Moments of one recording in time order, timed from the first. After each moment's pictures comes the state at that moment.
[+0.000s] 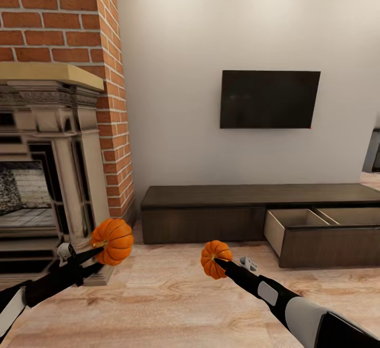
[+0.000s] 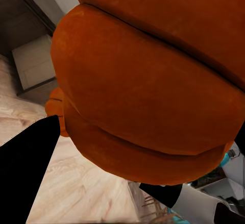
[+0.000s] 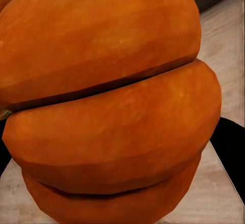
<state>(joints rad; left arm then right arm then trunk) -0.40 0.44 0.08 -0.75 0.79 0.89 -1.22 -0.77 -0.03 0.99 -0.04 -1.54 0.08 0.54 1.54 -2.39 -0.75</state>
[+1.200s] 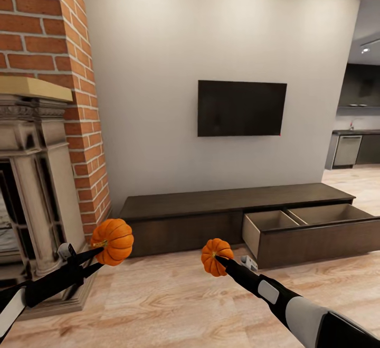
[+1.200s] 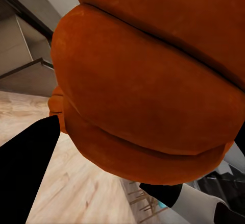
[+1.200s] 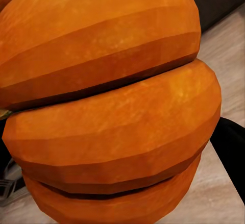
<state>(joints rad) -0.40 0.44 0.08 -0.75 0.79 0.89 -1.22 -0.77 -0.03 0.98 -0.05 -1.60 0.10 0.54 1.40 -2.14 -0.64</state>
